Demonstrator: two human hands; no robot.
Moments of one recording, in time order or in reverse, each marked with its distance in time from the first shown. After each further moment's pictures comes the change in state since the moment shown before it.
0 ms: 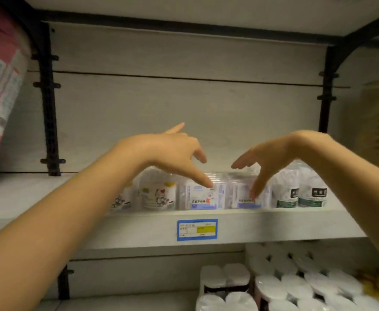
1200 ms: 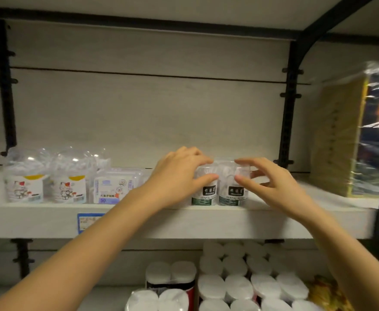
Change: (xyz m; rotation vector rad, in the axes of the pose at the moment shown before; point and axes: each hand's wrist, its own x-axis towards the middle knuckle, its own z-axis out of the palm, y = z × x) left_hand 0.096 0.140 0.058 -0.136 0.521 -0.092; right_hand -0.030 0.157 0.119 0.668 0.887 -0.246
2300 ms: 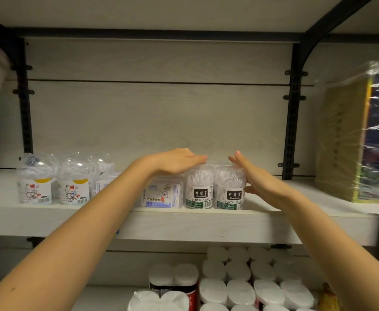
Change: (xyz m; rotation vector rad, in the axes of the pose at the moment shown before) left_hand 0.047 -0.017 -0.010 -0.259 -0.504 -0.196; right_hand 0.040 0.013 0.013 0.636 -0.275 0.370
